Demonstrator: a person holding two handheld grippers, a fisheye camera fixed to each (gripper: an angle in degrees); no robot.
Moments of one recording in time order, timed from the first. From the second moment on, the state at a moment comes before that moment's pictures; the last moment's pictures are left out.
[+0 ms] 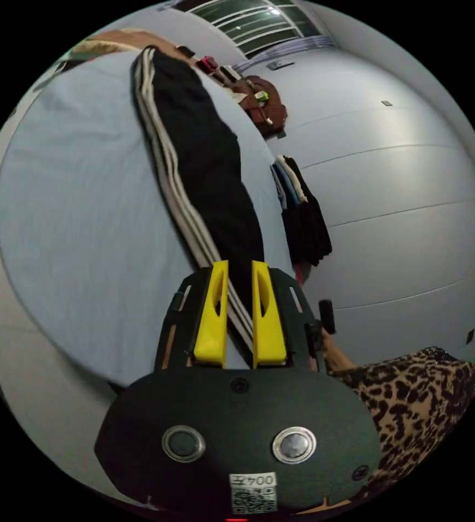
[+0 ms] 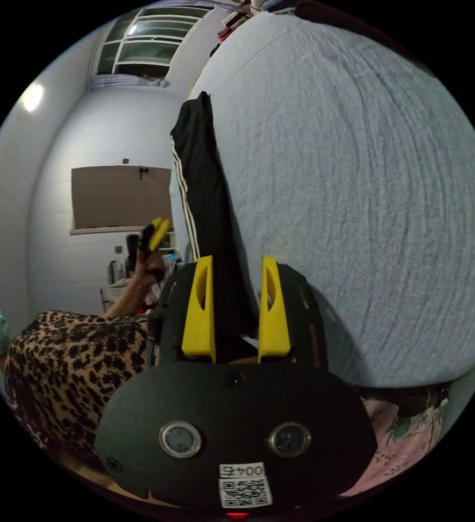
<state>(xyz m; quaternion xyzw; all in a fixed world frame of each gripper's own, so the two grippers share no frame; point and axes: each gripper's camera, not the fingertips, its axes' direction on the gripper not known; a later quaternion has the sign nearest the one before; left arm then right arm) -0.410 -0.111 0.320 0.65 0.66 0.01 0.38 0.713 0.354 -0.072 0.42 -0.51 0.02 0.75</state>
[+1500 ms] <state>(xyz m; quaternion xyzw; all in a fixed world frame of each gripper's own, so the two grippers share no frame) -0.171 -0.141 0.426 0.53 0.79 0.00 0.31 0.706 0.365 0.011 0.32 -0.50 -0.13 0.80</state>
